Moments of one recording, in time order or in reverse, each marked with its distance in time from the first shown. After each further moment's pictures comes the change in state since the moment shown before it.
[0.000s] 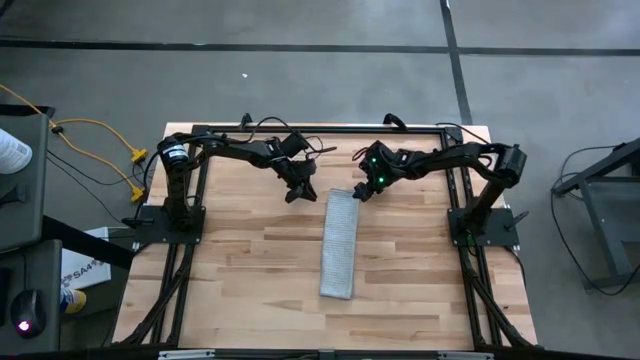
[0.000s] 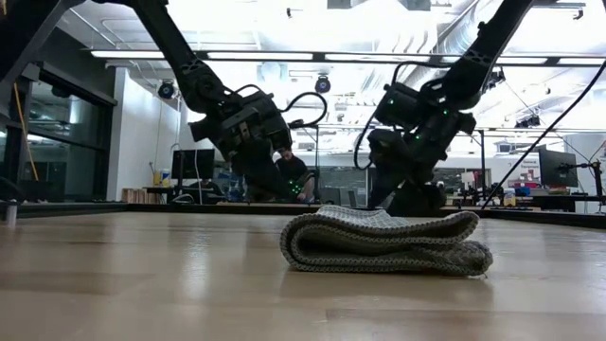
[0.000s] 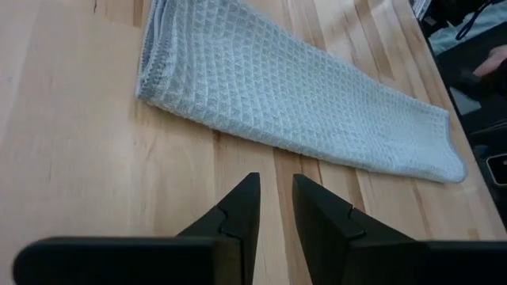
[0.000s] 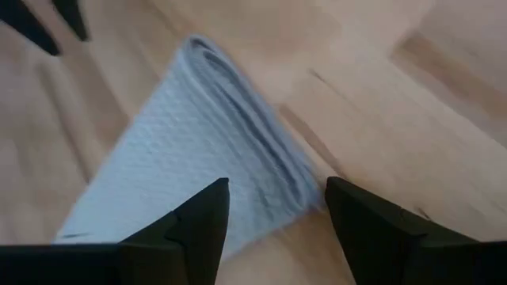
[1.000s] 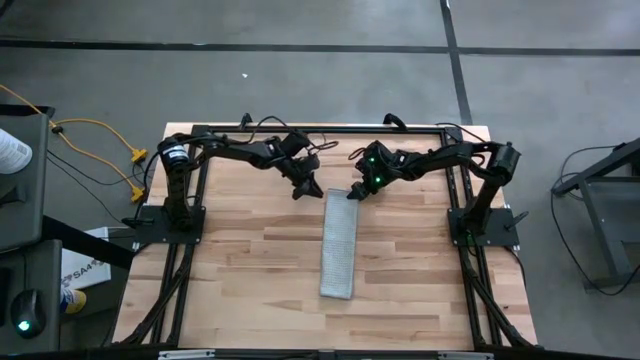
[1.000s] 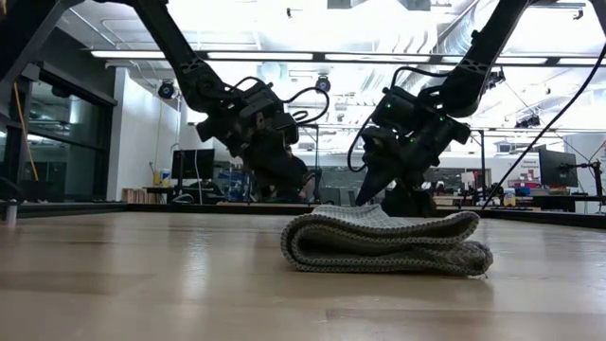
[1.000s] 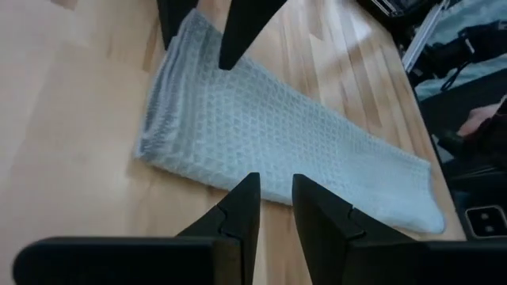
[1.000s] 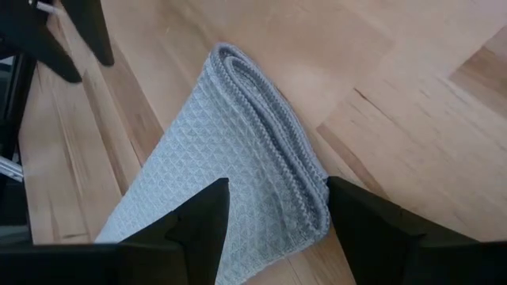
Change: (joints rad) left arm -0.019 0.000 0.000 0.145 0.005 -0.210; right arm 0.001 0.047 -0.003 0.108 -0.094 0.039
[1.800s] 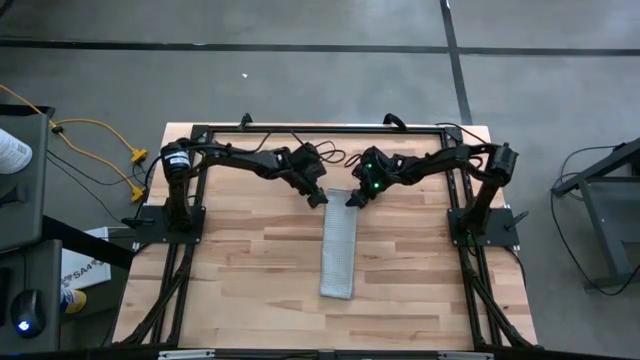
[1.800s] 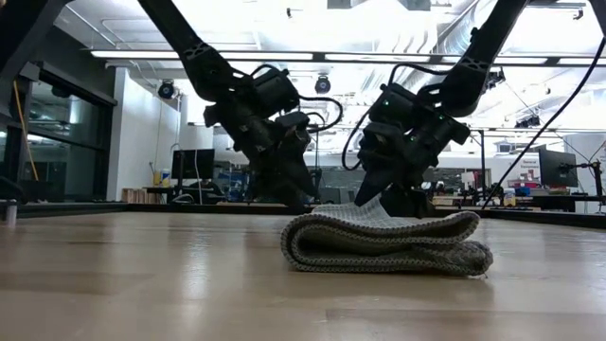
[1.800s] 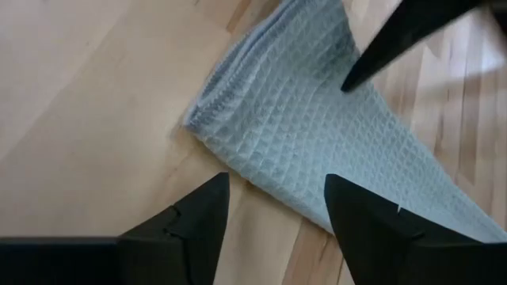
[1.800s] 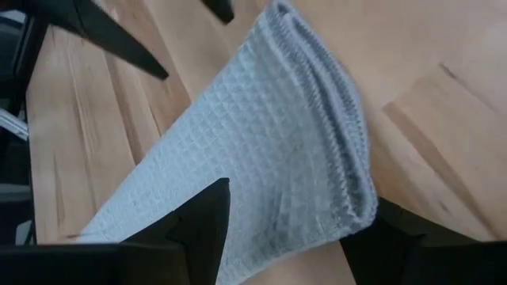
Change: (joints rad) left arm -0.128 -0.001 0.049 -0.097 -0.393 -0.311; right arm 0.054 0.003 -0.002 0.048 -0.036 -0.055
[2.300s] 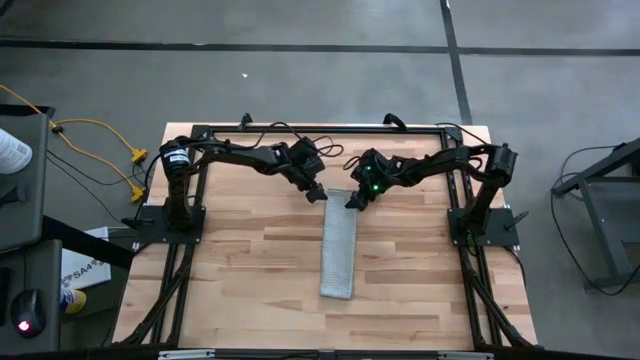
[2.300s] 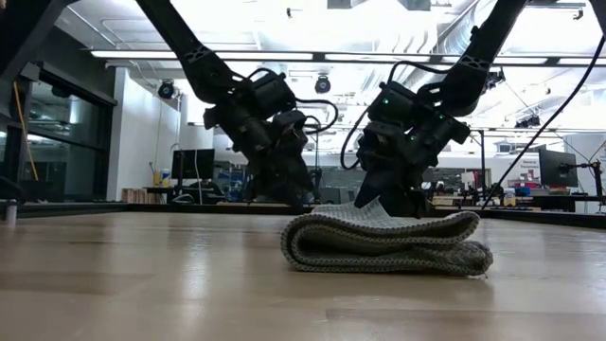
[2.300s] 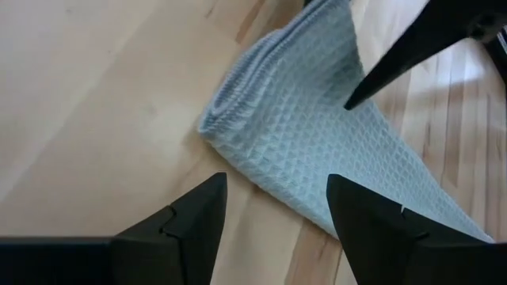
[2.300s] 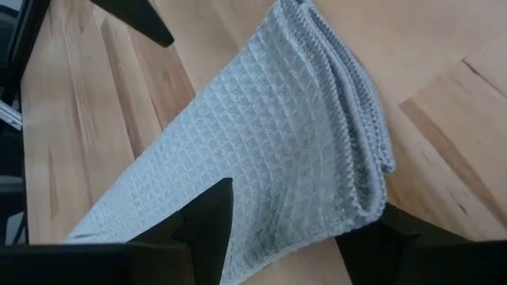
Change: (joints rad) left arm 0.050 0.000 0.003 -0.003 0.057 0.001; right arm 0.020 0.000 0.000 0.007 0.016 -0.019
